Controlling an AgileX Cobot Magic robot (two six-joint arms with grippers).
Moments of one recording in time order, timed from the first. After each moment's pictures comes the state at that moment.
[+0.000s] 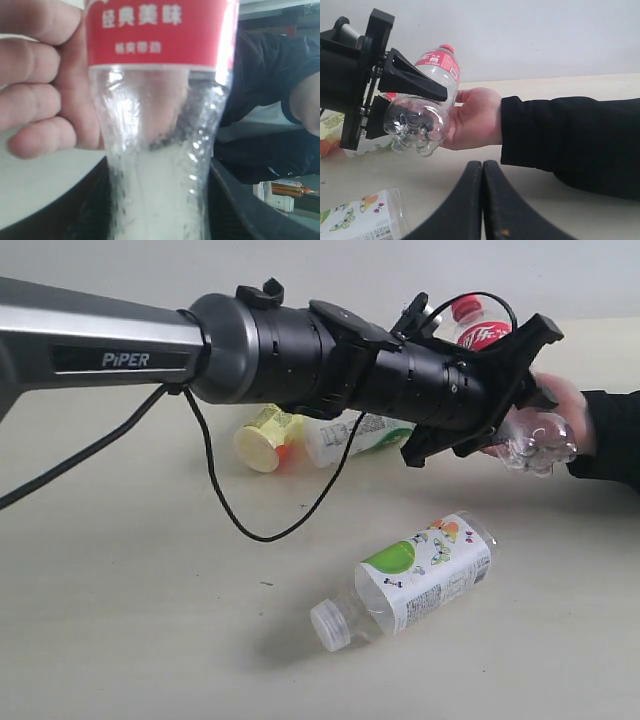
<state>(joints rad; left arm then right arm) -0.88 2.21 -1.62 -1.52 0.36 0.29 0.11 0.00 -0.01 0.05 0.30 0.01</state>
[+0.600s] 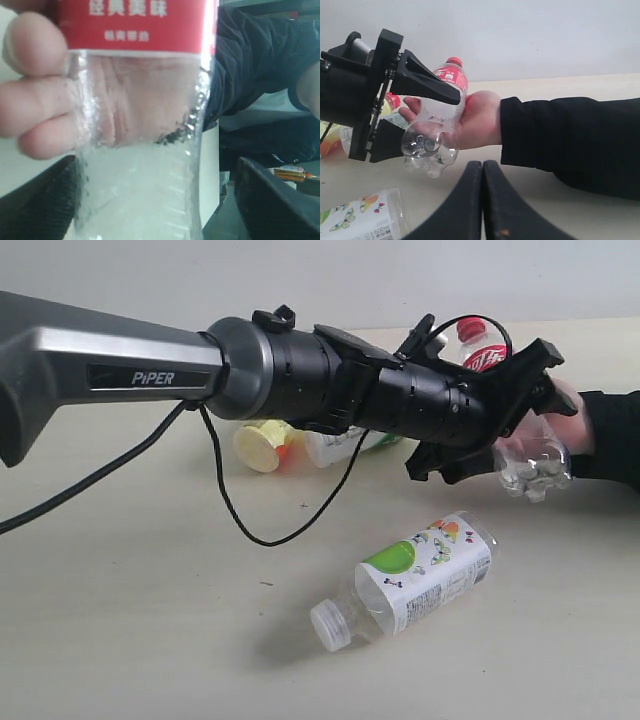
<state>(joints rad) -0.88 2.25 -1.62 -1.60 0.41 0.41 0.11 0.00 -0.01 0.05 0.30 0.01</state>
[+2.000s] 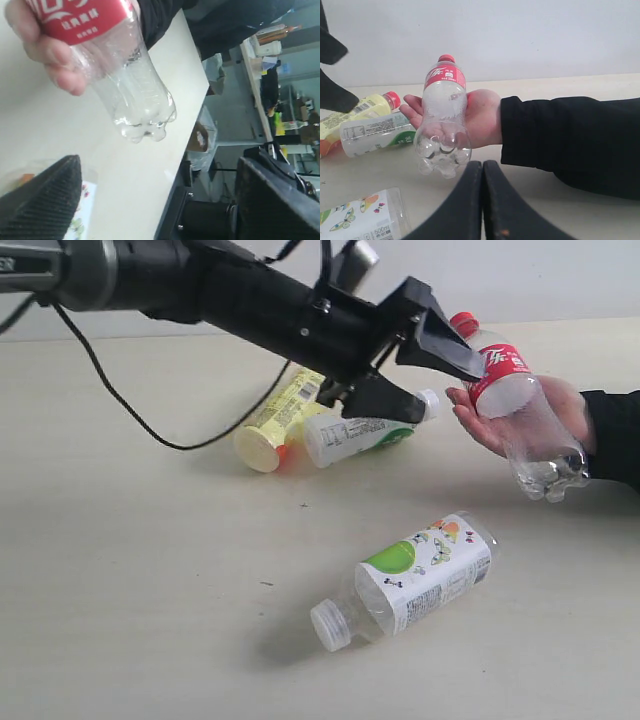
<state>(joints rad) -0.57 2.13 -1.63 -1.30 1.07 0.62 0.11 0.00 -0.01 0.05 0.30 0.01</state>
